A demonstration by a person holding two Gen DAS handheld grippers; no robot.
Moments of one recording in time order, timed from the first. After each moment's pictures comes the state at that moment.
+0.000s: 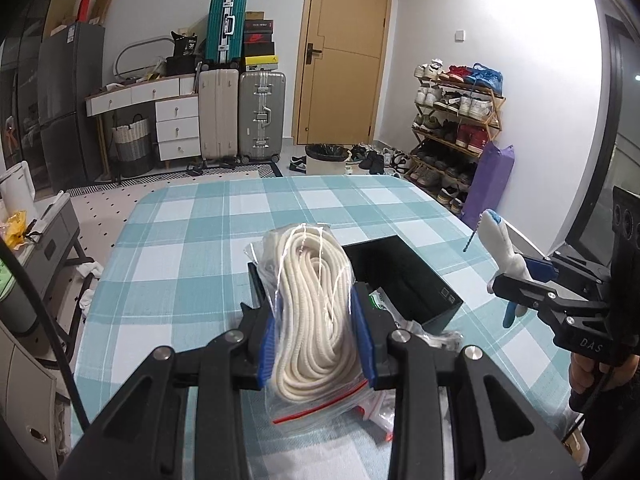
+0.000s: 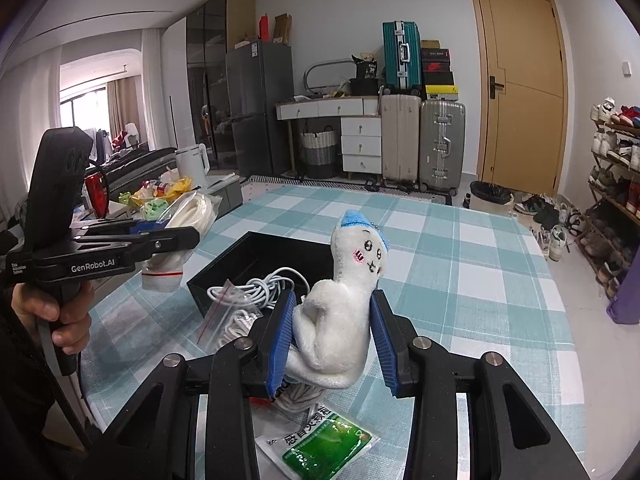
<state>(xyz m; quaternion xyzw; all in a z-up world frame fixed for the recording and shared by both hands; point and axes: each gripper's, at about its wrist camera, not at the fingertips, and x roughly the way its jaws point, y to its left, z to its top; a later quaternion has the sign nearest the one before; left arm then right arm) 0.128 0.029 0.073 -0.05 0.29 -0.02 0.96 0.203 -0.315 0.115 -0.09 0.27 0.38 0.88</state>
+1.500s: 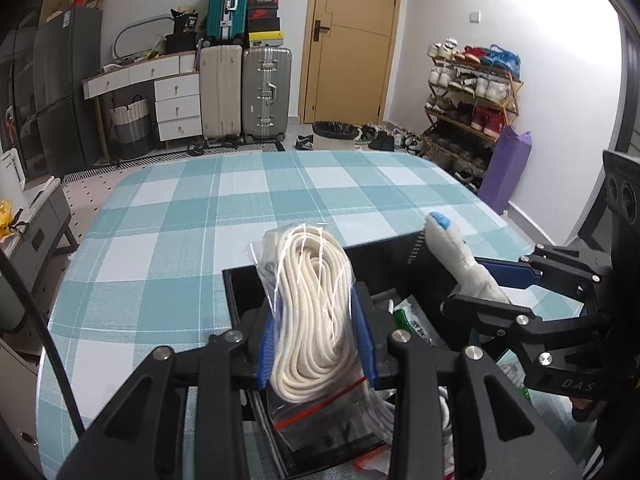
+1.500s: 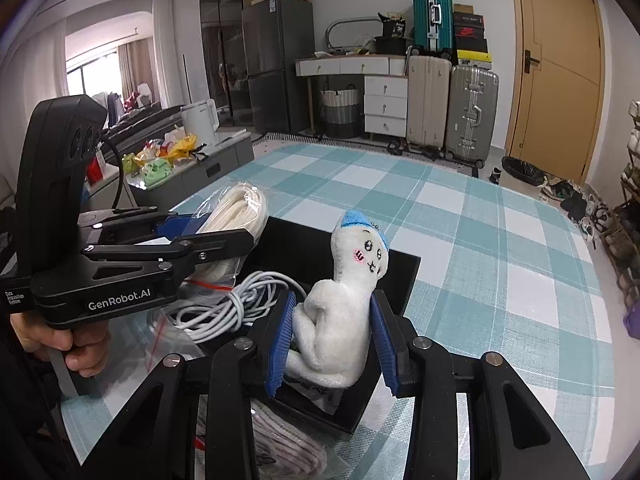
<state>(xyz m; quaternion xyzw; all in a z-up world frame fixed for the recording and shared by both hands) 0.198 0.023 0.030 -0.05 0.33 -0.01 0.94 0.280 -0.241 0.069 -0.14 0.34 0.41 0.83</state>
